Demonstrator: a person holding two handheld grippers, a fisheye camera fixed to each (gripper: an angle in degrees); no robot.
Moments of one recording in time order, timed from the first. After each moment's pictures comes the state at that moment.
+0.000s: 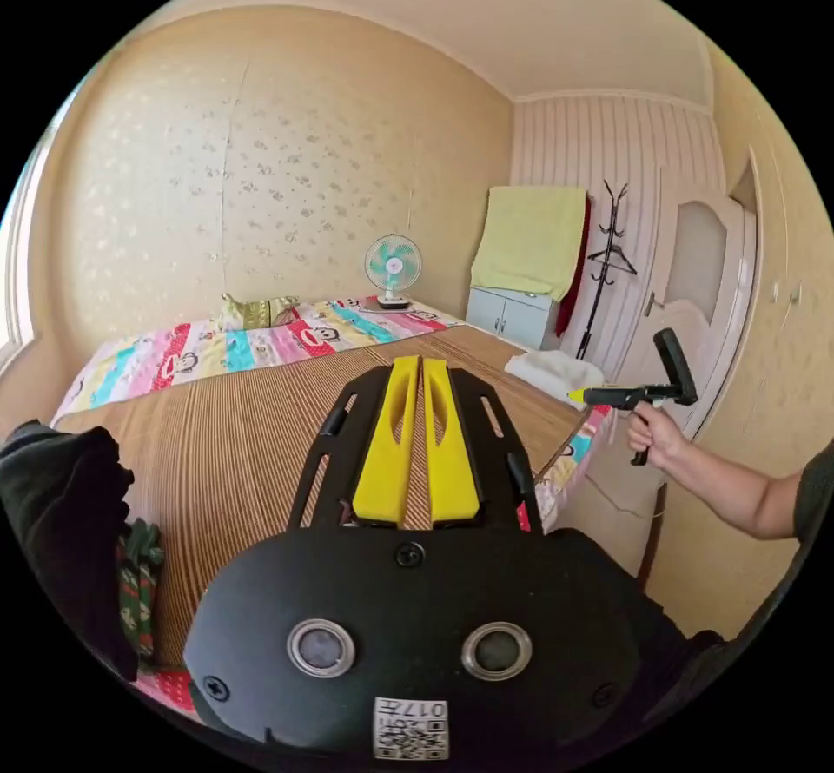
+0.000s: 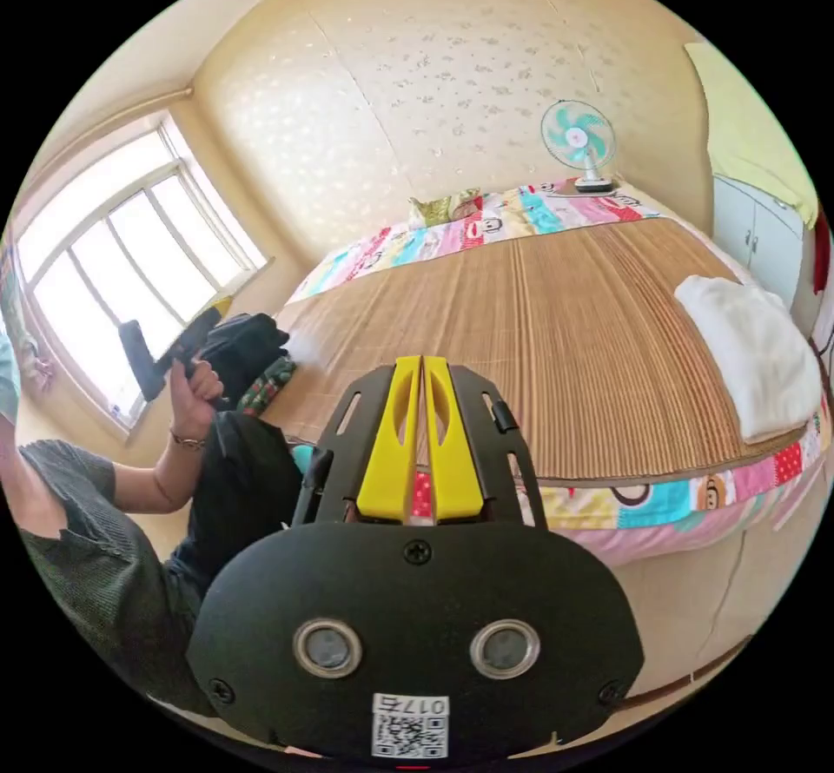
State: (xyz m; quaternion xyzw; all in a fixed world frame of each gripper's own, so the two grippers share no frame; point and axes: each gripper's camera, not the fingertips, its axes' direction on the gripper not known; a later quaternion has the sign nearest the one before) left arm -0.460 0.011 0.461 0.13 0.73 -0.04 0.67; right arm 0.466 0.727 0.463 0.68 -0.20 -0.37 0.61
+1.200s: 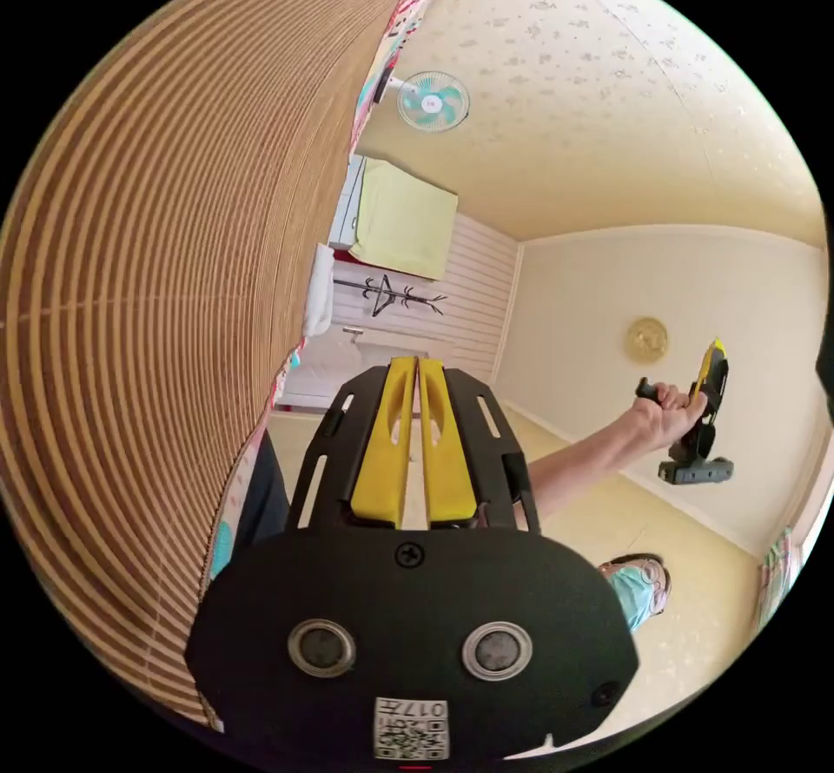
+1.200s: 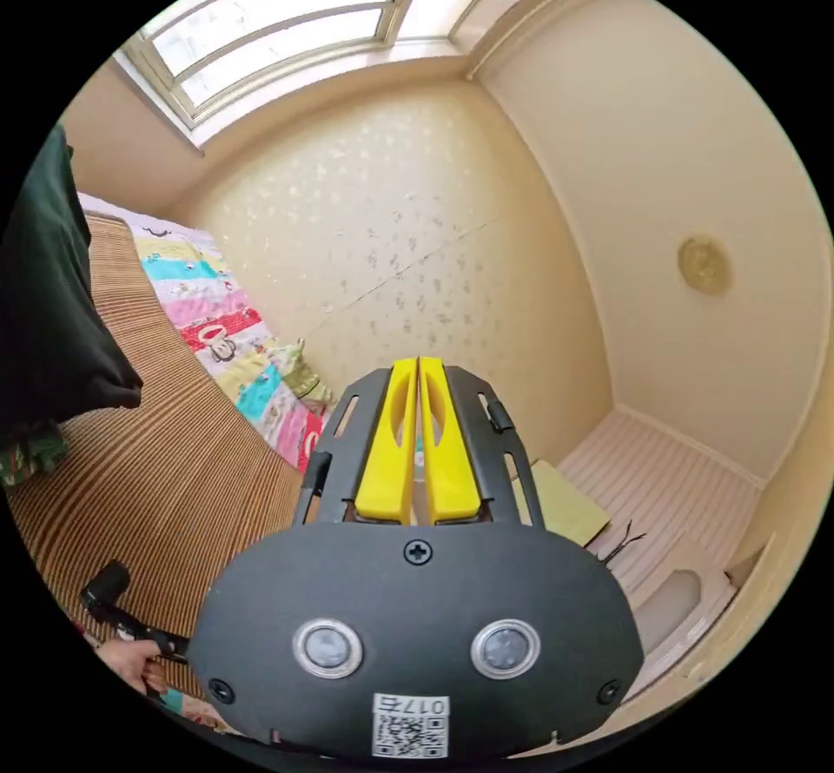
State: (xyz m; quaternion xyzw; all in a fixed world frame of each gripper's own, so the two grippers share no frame) left arm -0.292 -0.001 0.737 -0.37 0.92 -0.13 0.02; right arm -0.200 0.841 0.694 0.87 0.40 -0.13 0.26
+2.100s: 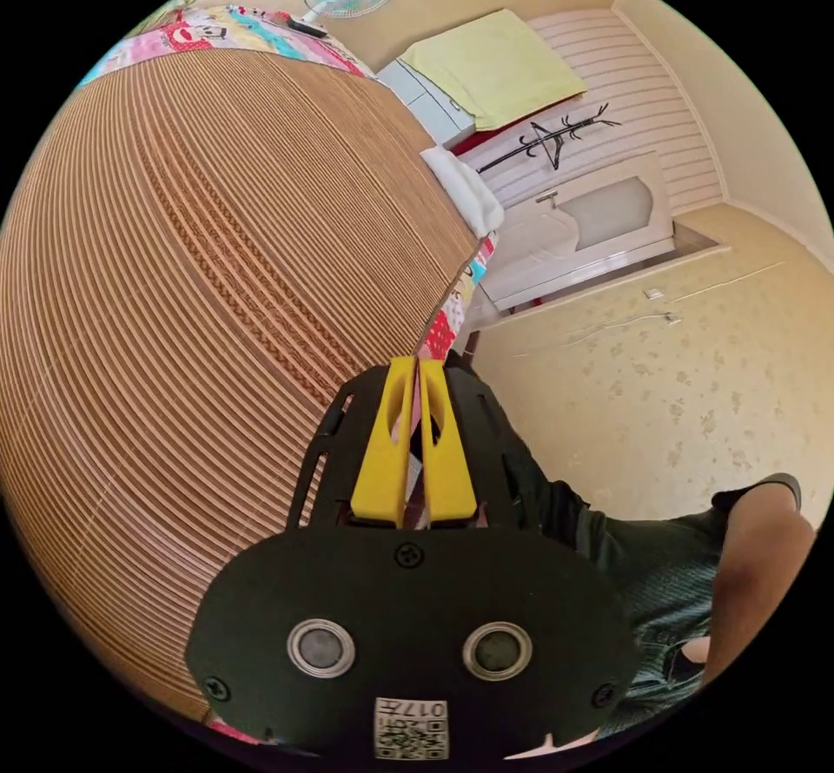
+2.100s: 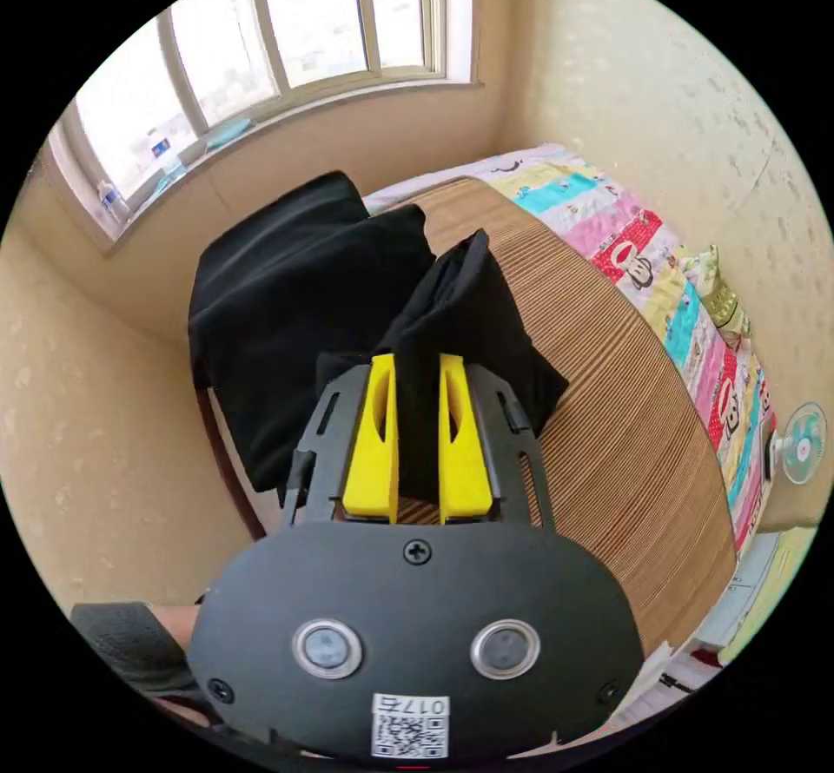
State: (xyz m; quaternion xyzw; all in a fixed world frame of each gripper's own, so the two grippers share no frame) left arm -0.306 -0.019 0.452 -0.22 0.85 0.25 0.40; right arm -0.351 0.647 0.768 0.49 0.18 -0.58 0.62
